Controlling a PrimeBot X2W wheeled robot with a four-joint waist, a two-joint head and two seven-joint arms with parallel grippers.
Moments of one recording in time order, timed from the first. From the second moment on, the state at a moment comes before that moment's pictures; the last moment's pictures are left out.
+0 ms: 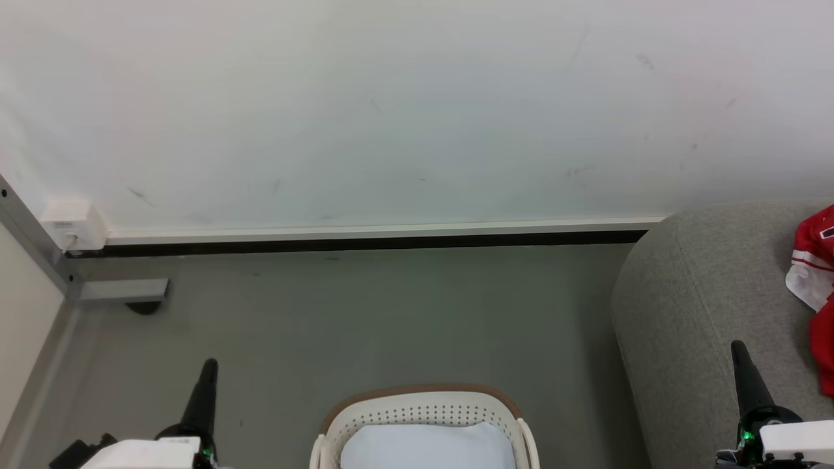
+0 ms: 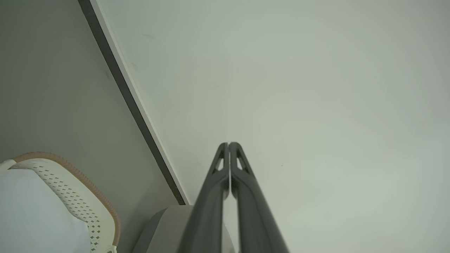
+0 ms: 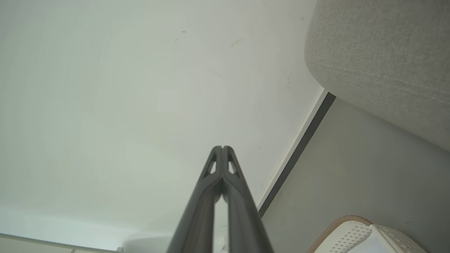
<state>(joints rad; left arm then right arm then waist) -0.10 0.04 0.09 0.26 -1.40 -0.12 0.05 -0.12 -0.07 -0.06 0.26 1.43 0.13 0.05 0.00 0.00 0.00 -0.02</state>
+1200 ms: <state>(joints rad) -0.10 0.05 0.11 0.25 -1.61 -0.13 0.11 -0.12 -0.05 -0.11 0.25 1.61 0.13 0.11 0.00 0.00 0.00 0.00</state>
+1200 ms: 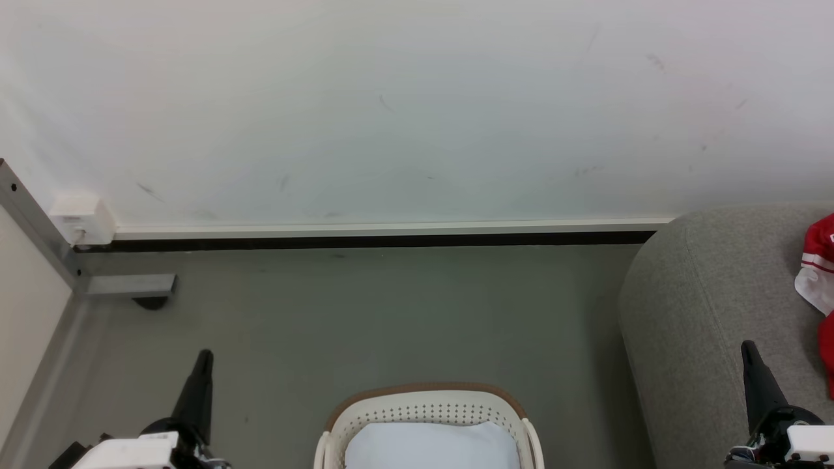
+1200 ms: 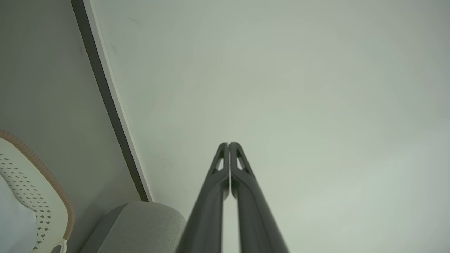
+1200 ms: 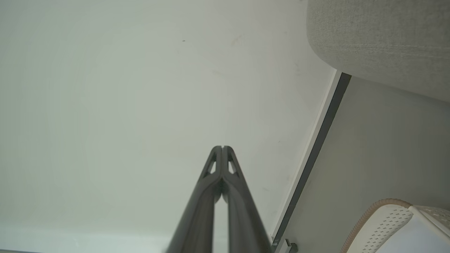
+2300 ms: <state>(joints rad) -0.10 0.05 0.11 0.25 -1.61 -0.13 0.11 -0.11 -0.05 -0.11 0.25 1.61 0.13 0.11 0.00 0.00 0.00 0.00</state>
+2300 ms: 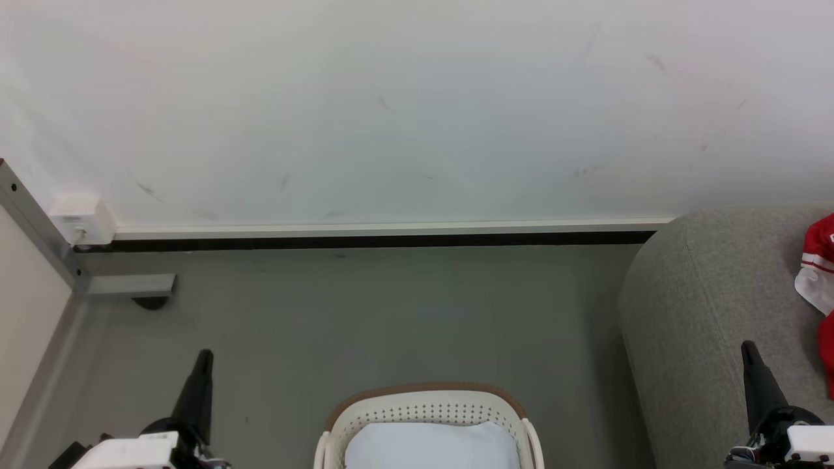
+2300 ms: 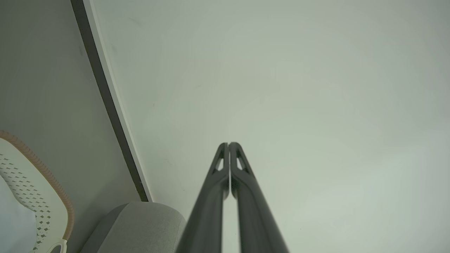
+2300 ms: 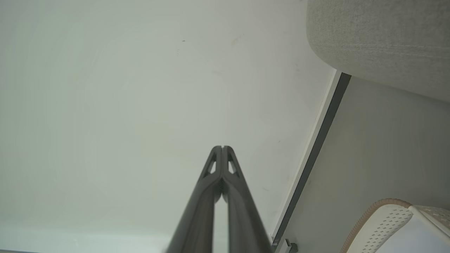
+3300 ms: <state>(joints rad) -0.10 0.05 0.11 0.25 -1.61 -0.13 0.11 -0.11 -0.05 -0.11 0.25 1.61 0.13 0.11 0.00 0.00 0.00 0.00</state>
